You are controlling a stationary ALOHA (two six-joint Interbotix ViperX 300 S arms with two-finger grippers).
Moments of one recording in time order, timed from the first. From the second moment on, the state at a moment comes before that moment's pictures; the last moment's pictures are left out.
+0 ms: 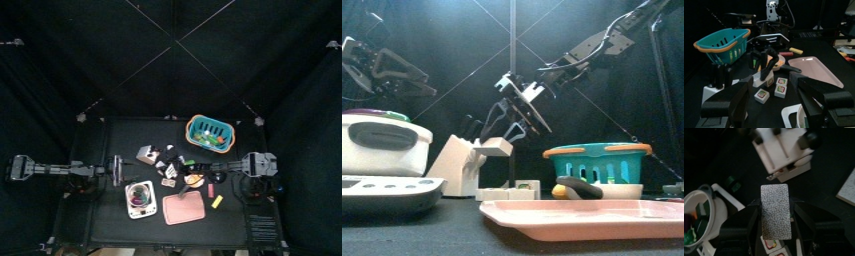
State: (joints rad) left arm 0.13 -0.70 1.35 0.09 -0.57 0.01; right arm -0.17 0.17 0.44 -1.34 0.21 2.04
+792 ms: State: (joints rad) left arm 0.13 -0.70 1.36 0.06 -0.57 0.01; right arm -0.26 0.21 0.41 -1.13 0.60 2.04
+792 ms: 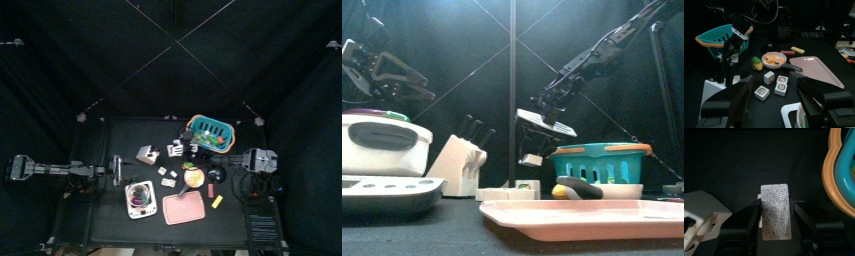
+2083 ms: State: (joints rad) left arm 0.13 -0.70 1.36 0.06 -0.57 0.01; right arm -0.27 0.34 0.35 -1.10 0.65 2.04
